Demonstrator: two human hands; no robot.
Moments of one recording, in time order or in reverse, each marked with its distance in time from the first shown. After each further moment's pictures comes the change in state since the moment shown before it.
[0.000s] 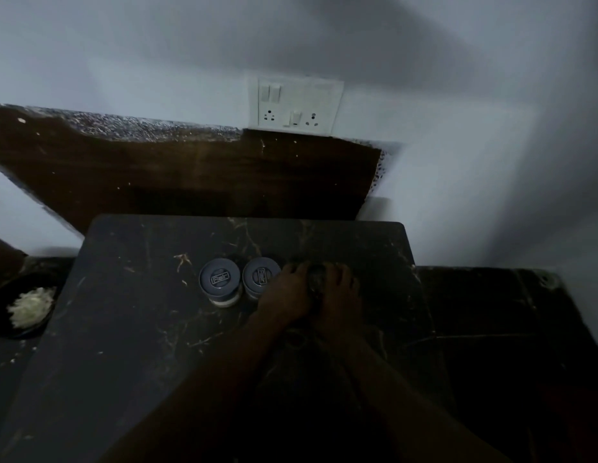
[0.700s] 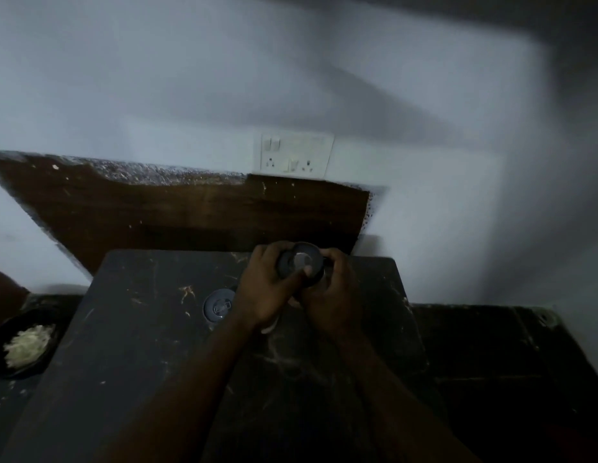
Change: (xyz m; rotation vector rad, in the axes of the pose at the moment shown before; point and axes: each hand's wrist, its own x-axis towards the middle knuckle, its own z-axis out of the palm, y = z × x) left_hand -0.044 0.024 -0.094 -0.458 0.464 0.176; right_hand -0.009 -0.042 -0.087 0.645 0.373 -0.282
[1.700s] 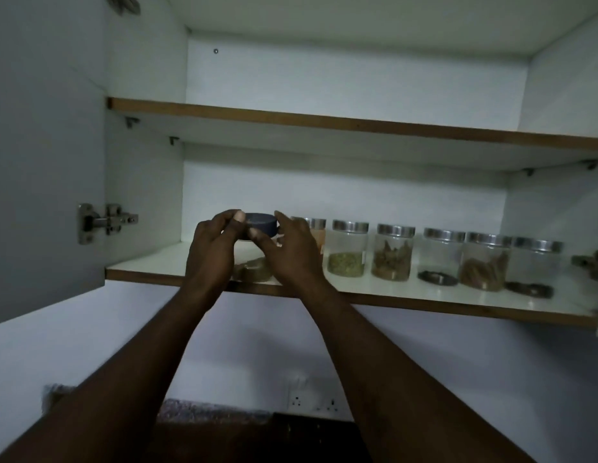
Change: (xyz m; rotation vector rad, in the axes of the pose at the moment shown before) left_hand 0.141 0.291 -0.310 -0.267 0.630 0.394; right_hand 0.225 -0.424 -0.070 0.113 0.020 -0.586
